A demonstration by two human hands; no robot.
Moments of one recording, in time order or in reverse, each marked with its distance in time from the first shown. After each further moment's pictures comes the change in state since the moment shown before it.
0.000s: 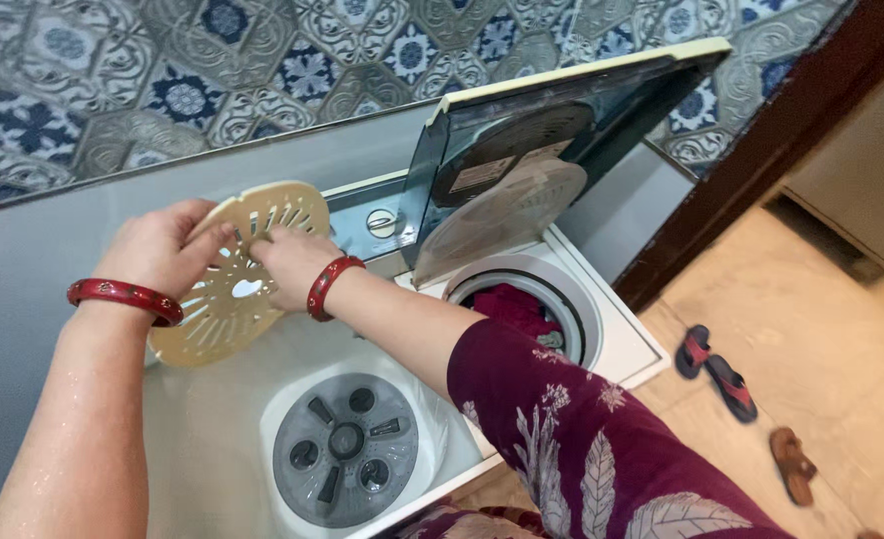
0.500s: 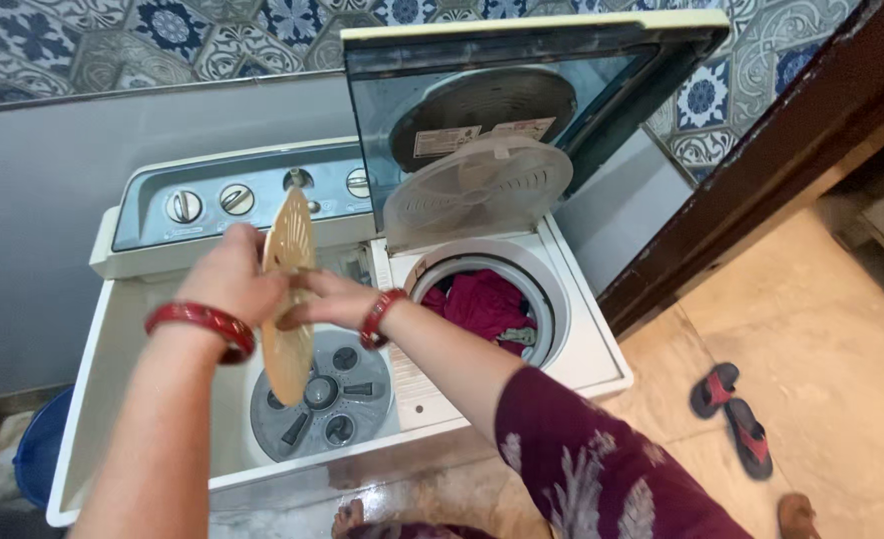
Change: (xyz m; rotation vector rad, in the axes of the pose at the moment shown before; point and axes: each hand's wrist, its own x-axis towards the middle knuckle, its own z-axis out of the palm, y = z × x) left_hand -0.103 0.131 0.109 0.059 0.019 -0.223; right_hand -0.139 0.092 0.043 0.824 -0.319 -0.120
